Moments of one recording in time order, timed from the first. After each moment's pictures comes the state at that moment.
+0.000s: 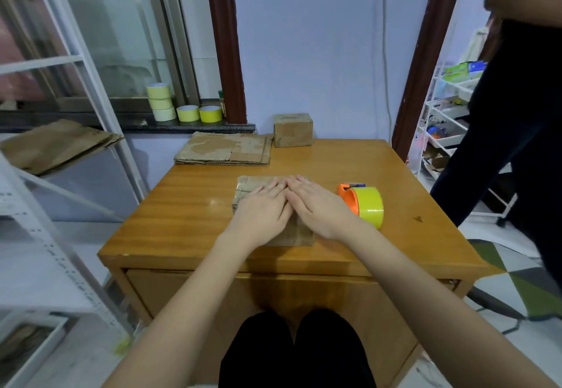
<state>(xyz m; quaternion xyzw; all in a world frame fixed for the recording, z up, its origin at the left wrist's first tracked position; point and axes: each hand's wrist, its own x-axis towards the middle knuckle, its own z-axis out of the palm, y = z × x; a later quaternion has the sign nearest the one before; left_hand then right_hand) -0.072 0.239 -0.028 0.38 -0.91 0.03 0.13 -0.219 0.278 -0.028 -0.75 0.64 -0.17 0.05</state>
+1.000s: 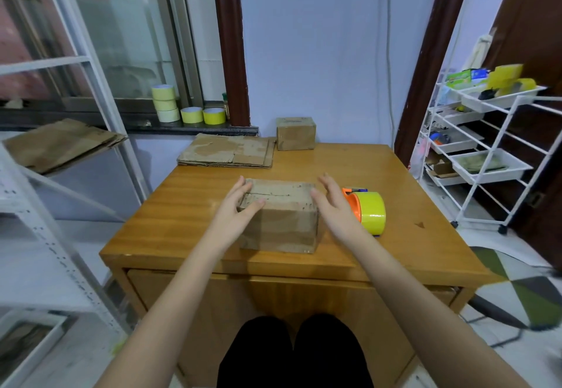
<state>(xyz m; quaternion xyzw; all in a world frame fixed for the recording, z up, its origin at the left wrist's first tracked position) -0.030 0.231 -0.038 0.44 -0.73 -0.37 0.37 -0.227 0.288 -0.041 -0.54 0.62 -0.49 0.28</state>
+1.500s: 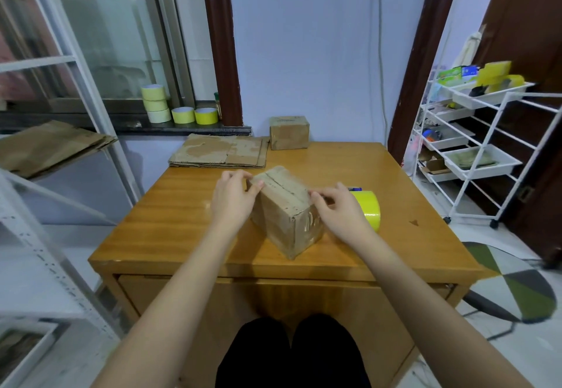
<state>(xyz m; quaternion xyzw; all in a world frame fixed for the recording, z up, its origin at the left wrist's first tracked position) -0.063 0.196 -0.028 0.57 -0.73 -0.16 0.34 -0.242 0.292 -0.038 -0.58 0.69 -0.42 0.10</state>
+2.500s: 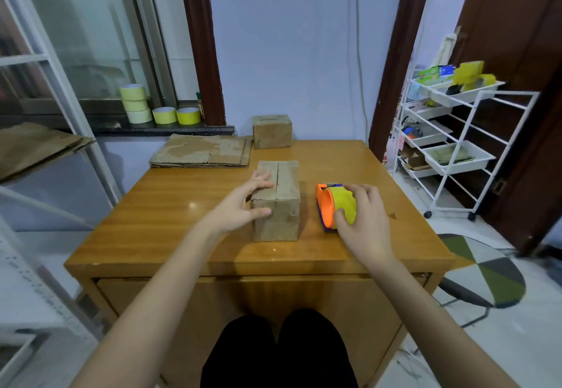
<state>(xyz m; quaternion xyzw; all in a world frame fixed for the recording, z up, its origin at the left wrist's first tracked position) -0.068 0.209 -0.032 0.29 -0.84 -0.38 0.25 -0.276 0.349 -0.055 -0.53 0.72 -0.44 -0.08</state>
